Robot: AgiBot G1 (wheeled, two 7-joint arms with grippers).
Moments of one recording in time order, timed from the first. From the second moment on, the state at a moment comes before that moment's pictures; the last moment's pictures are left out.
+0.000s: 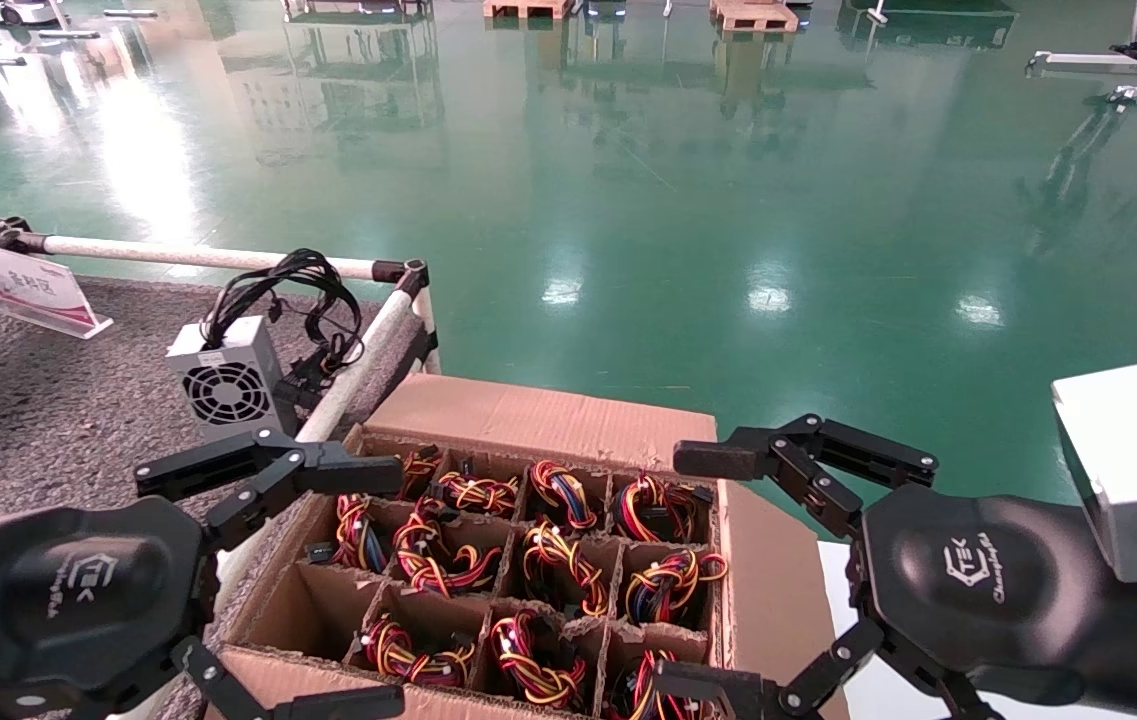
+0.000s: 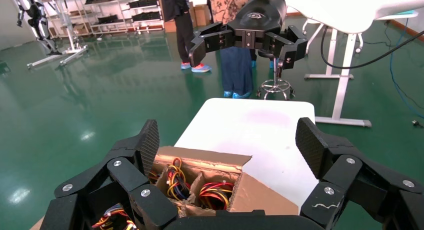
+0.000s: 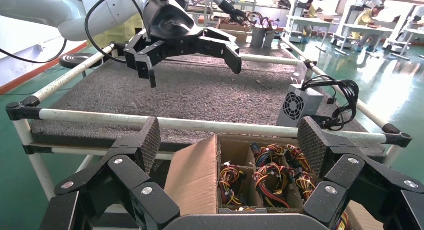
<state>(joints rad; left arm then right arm) -1.07 0.61 0.28 -1.28 0.73 1.50 -0.19 1.07 -0.61 -0.28 1.28 -0.73 -1.50 0.19</state>
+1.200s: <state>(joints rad) -1.26 0.56 0.45 -1.32 1.02 1.35 -0.05 1.07 -0.61 -0.28 1.28 -0.73 -1.50 0.19</state>
